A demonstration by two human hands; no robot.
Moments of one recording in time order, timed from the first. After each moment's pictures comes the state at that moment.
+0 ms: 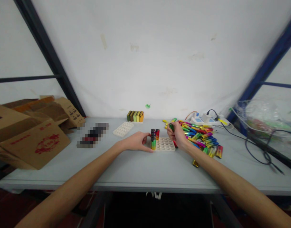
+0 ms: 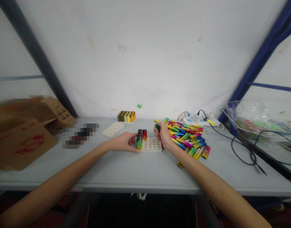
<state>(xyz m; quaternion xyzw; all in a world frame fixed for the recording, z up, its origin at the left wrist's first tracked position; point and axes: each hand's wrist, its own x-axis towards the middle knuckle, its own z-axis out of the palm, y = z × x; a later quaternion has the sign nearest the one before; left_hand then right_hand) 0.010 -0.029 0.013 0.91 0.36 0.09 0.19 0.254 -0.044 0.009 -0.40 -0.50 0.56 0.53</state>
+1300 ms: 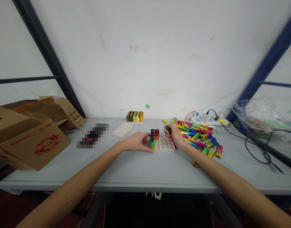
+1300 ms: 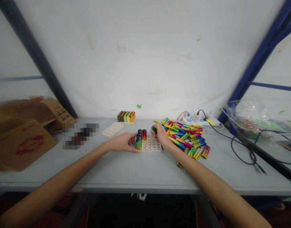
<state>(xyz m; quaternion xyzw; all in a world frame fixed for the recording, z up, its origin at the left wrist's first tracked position) 0.008 -0.027 0.011 0.91 0.36 0.10 0.20 0.251 -0.044 0.001 -0.43 -0.58 0.49 0.49</state>
